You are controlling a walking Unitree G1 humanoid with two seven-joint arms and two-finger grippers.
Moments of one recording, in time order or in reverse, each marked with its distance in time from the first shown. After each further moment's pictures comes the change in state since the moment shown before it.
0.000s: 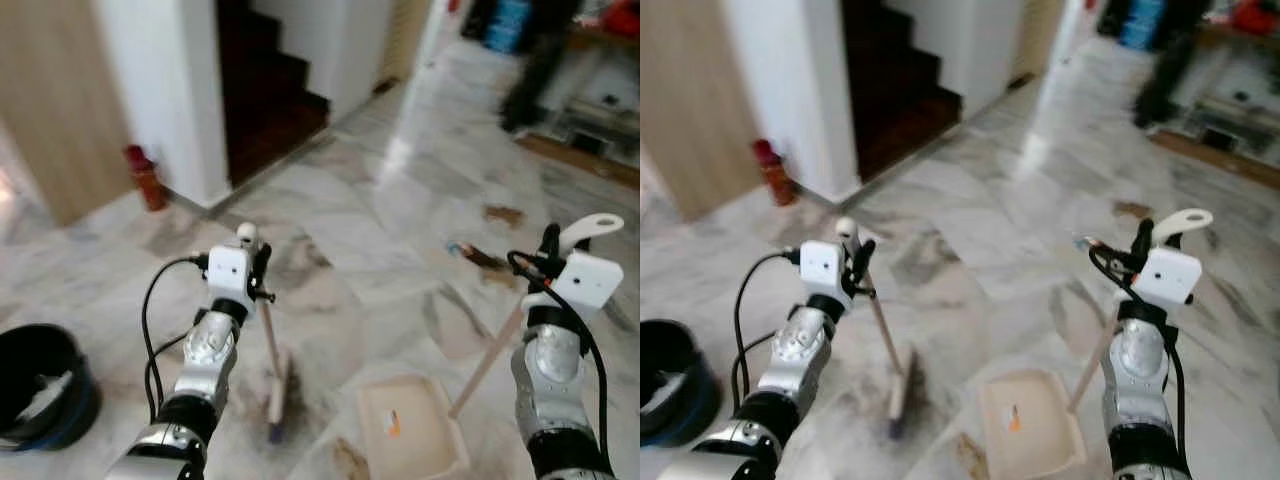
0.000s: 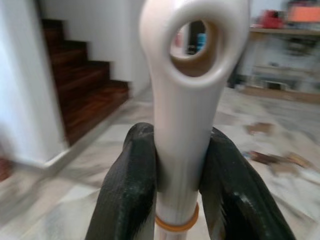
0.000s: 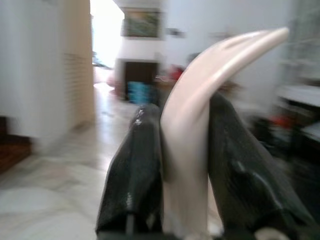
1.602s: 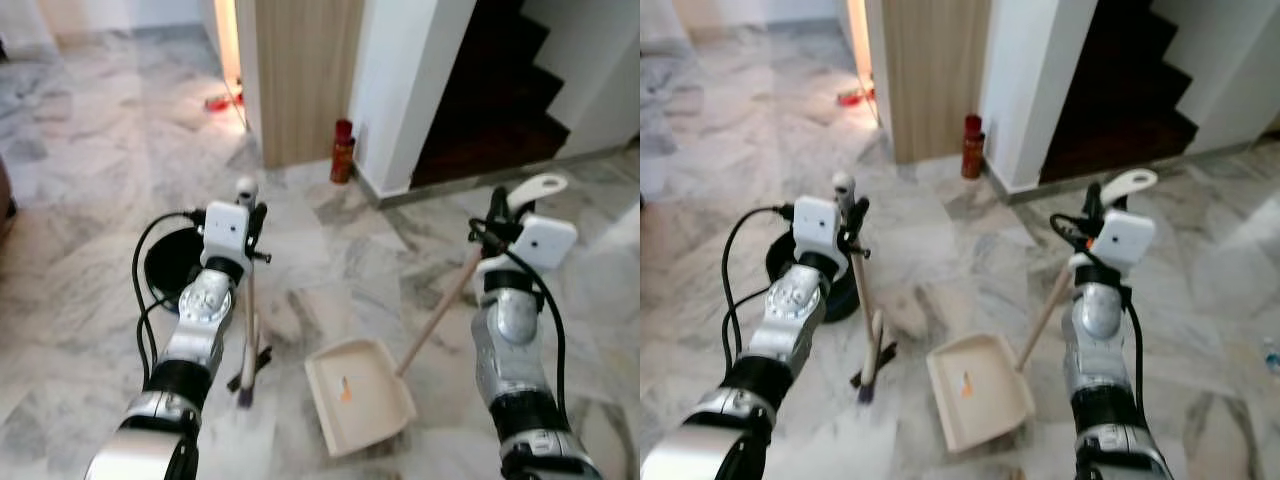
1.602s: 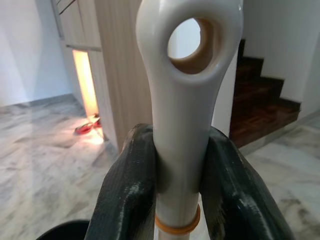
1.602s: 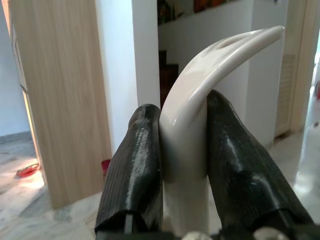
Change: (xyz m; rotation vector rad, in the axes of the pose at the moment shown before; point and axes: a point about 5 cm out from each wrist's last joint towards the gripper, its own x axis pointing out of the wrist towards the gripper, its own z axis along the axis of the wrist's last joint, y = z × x) left arm 0.028 0.016 0.043 0.070 -0.099 0.056; right arm 0.016 0.070 0.029 0.144 -0.071 0.203
